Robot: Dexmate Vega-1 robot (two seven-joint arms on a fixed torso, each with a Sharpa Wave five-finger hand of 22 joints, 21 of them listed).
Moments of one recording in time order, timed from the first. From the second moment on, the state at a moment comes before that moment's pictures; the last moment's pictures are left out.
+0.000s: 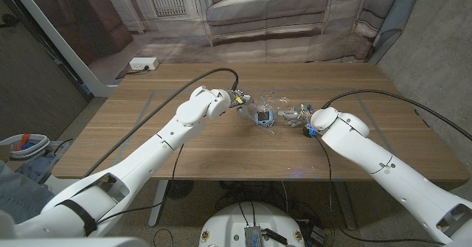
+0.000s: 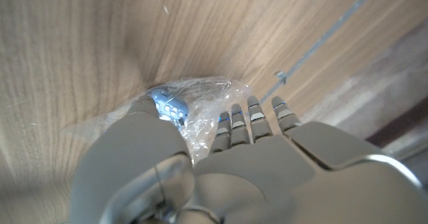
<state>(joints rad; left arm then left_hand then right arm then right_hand) 0.65 0.44 0.63 -1.75 1.17 0.02 -0.74 0.70 -0.01 0.12 0.11 0.20 0.07 0.12 0.17 0.19 0.14 0.13 0.18 0.25 0.16 0.14 0.18 0.19 0.01 0.21 0.21 0.19 -0.86 -0.65 -0.59 -2.14 -0.16 -1.17 0.16 0.79 0.06 -0.18 0.07 0.21 0.37 0.03 0.18 0.20 0.33 0.11 0.19 0.20 0.29 0.10 0.17 0.25 0.14 0.10 0.59 0.19</state>
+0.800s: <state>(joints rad) 0.69 0.47 0.55 -1.76 0.98 0.04 -0.70 0.67 -0.01 0.10 0.12 0.22 0.10 0.09 0.20 0.20 0.13 0.05 0.20 0.20 0.10 0.11 0.19 0.19 -0.03 0.21 0.20 0.19 -0.96 -0.65 -0.53 -2.22 -0.20 -1.10 0.13 0.64 0.00 -0.25 0.10 0.27 0.01 0.03 0.20 0.19 -0.01 0.14 0.19 0.19 -0.05 0.19 0.18 0.19 -0.06 0.21 0.40 0.18</state>
